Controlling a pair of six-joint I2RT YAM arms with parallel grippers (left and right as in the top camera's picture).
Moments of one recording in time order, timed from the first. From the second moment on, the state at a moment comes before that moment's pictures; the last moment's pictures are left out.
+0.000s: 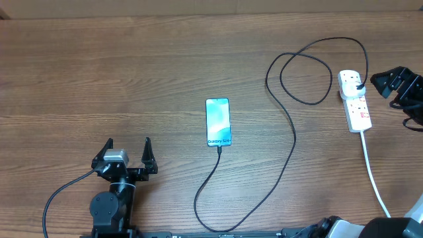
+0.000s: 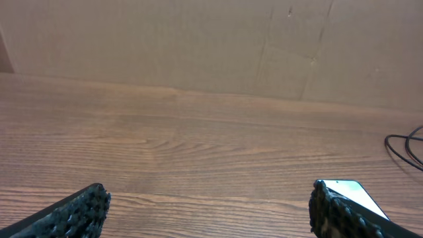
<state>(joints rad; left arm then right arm) 0.00 0.01 0.01 -0.07 0.03 -0.13 -0.62 1.45 1.54 -1.16 -0.56 0.02</state>
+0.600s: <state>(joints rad) 0.00 0.01 0.01 -0.07 0.03 -0.13 -0.61 1.45 1.54 -1.06 -0.53 0.02</state>
